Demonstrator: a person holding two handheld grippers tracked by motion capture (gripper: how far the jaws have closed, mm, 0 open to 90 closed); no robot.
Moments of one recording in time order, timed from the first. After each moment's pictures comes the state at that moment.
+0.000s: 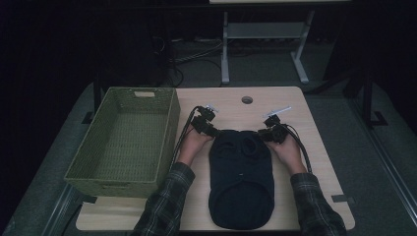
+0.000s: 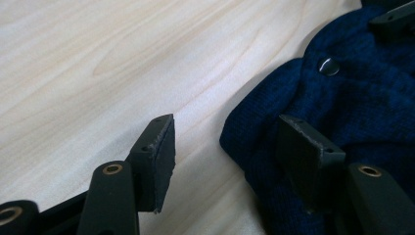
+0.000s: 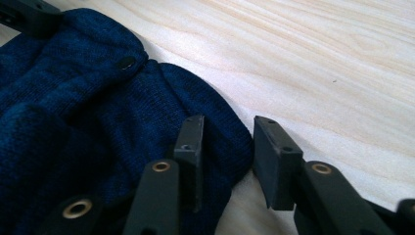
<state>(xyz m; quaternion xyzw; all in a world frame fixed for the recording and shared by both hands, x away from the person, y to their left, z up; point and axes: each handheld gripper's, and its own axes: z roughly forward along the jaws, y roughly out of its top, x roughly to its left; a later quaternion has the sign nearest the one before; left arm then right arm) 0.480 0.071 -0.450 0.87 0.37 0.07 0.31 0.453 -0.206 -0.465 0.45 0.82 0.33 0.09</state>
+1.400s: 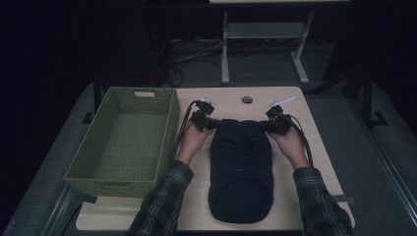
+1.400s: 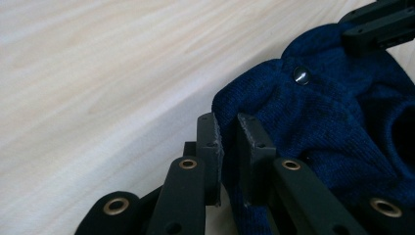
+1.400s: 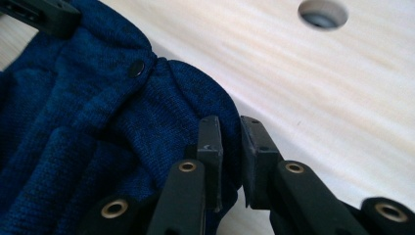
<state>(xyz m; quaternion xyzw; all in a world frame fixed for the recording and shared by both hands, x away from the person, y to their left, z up) 0.474 0.073 -0.411 0.85 0.37 0.07 0.37 0.451 -0.204 -0.415 0.44 0.82 0.34 0.13</state>
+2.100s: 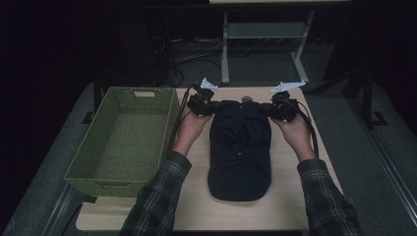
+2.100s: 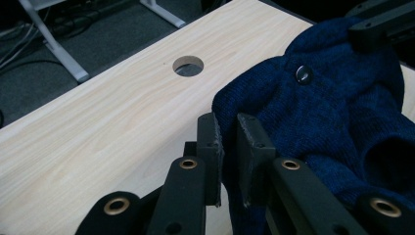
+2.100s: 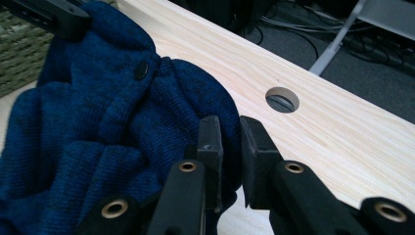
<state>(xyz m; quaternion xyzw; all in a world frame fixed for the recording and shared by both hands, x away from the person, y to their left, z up) 0.461 0.074 -0.349 0.84 0.32 0.16 0.41 0.440 -0.205 -0.353 0.40 0.81 0.39 0.20</state>
